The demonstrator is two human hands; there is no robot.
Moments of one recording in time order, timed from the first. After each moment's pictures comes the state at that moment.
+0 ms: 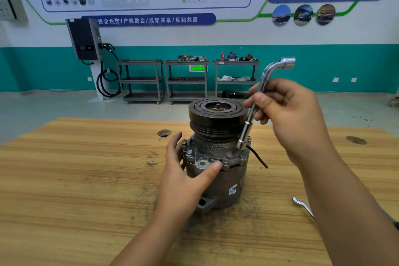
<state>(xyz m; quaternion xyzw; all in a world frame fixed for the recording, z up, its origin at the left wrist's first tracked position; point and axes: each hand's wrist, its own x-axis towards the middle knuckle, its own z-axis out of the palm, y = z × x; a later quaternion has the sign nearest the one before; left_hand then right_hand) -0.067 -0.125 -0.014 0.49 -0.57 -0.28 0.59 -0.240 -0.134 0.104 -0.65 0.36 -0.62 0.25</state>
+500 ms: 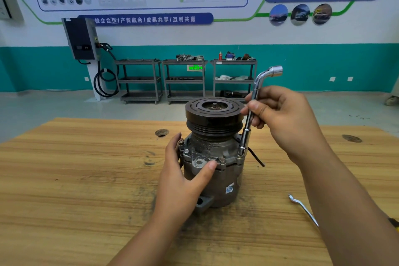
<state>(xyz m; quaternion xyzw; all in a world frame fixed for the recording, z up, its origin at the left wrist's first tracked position) -0.069 -0.123 -0.018 0.49 -0.59 -0.25 0.59 -0.249 -0.141 0.097 -0.67 0.39 -0.57 0.27</state>
